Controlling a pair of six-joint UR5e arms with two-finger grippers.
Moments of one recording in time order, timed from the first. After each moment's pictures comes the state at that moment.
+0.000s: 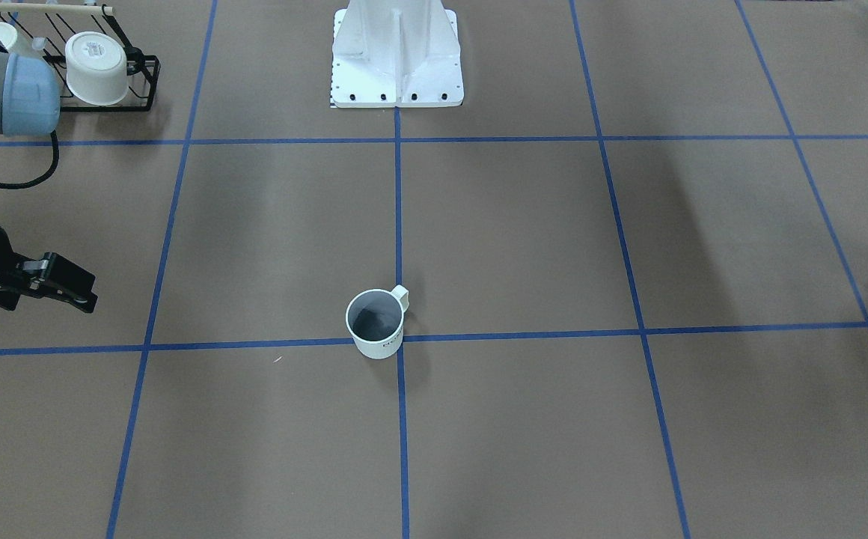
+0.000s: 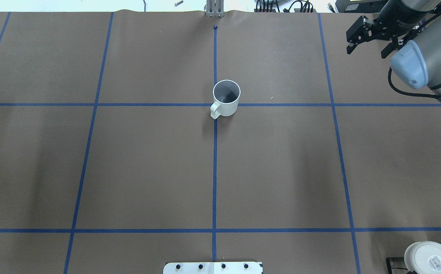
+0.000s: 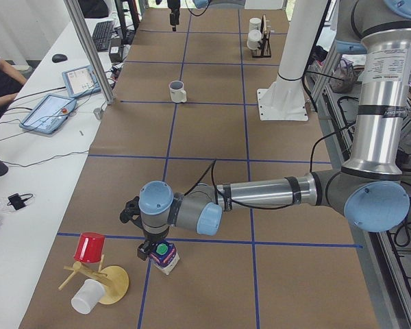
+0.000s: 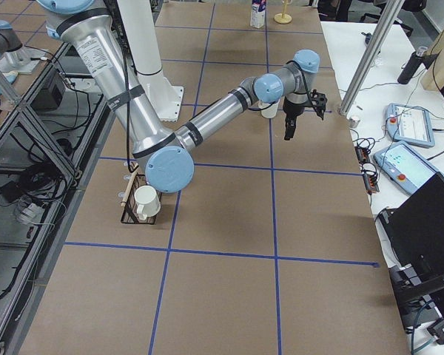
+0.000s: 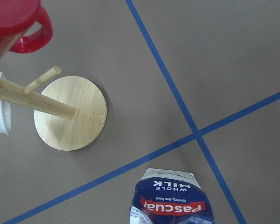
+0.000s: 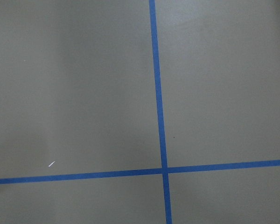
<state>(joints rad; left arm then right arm) -1.57 -1.62 -1.38 -1.94 -2.31 0.32 1.15 -1.06 1.69 -1.75 2.30 0.71</state>
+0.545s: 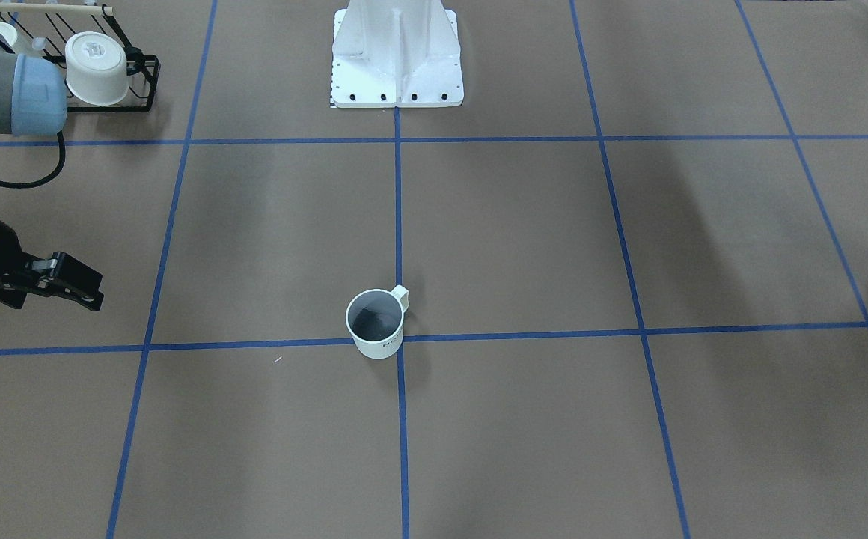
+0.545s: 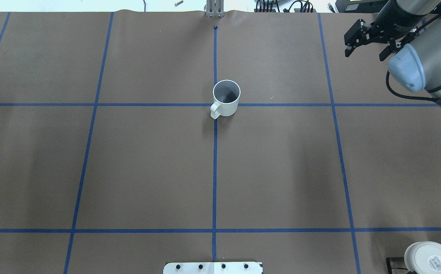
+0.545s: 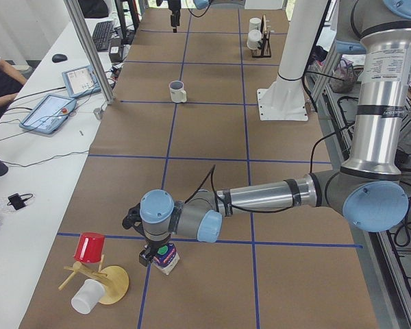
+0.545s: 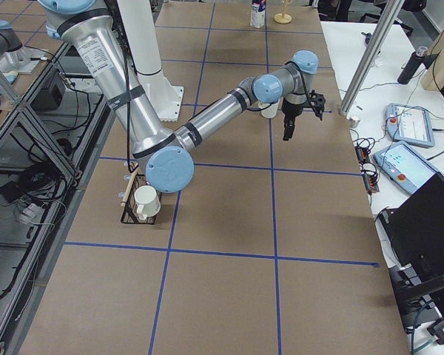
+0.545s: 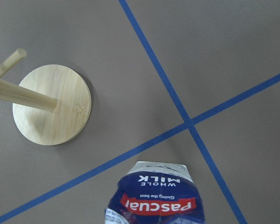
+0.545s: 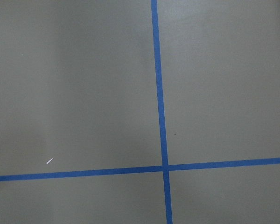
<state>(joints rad) -1.56 -1.63 -1.33 -1.98 -2.31 0.37 1.13 -1.06 1.69 -1.75 2.29 0.71</state>
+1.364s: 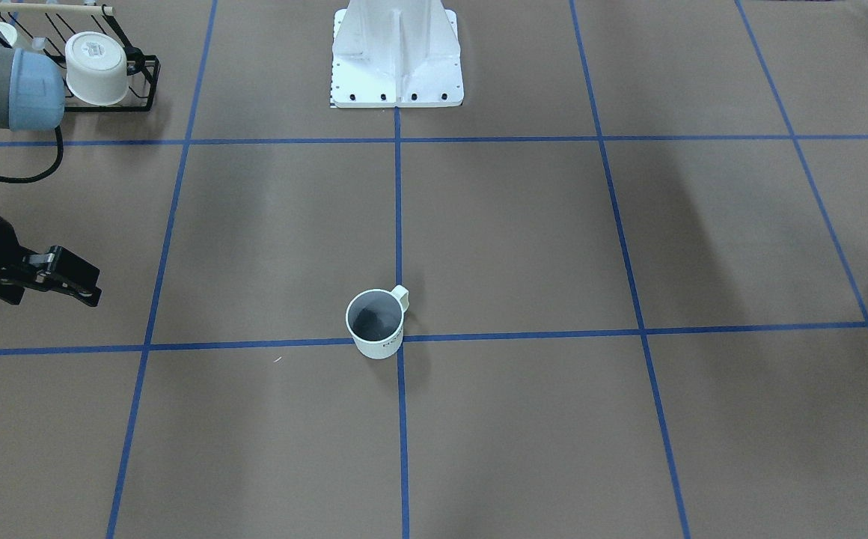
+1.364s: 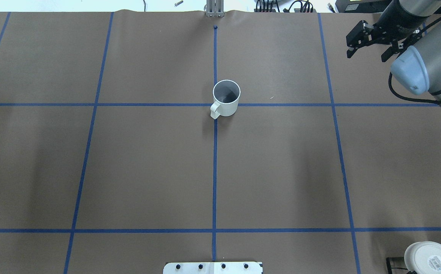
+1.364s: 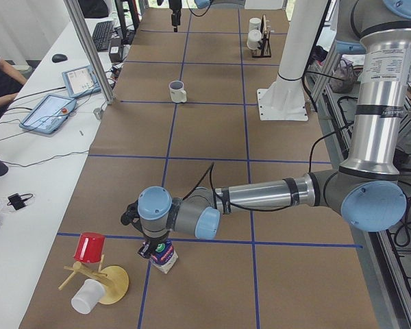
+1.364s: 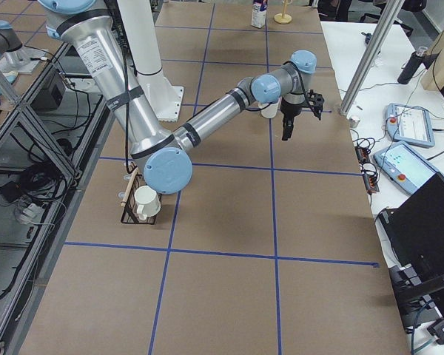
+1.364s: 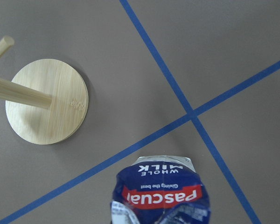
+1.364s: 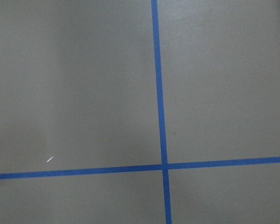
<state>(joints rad) -1.56 -1.64 -1.37 -1.92 -2.33 0.37 1.14 -1.09 1.73 -1.75 2.29 0.70</state>
